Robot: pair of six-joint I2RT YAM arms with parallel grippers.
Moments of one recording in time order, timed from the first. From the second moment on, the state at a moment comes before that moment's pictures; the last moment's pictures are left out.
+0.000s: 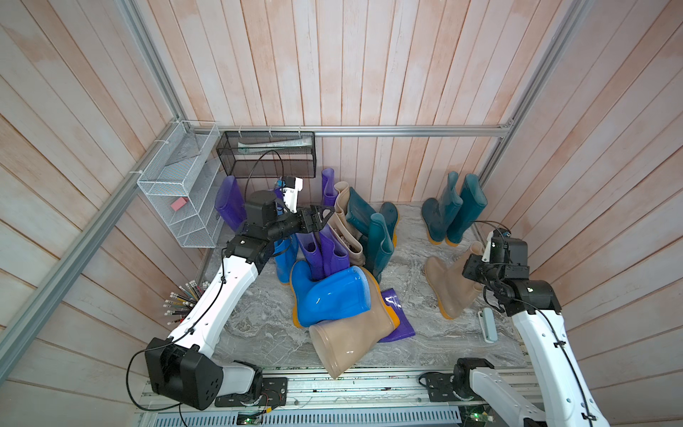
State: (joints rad) left arm -0.29 1.36 1.33 -0.21 0.58 -0.46; right arm 0.01 0.91 1.06 -0.87 0.17 0.32
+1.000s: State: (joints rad) left arm -0.29 1.36 1.33 -0.21 0.58 -0.46; right arm -0.10 1.01 1.10 -0.74 0.20 0.34
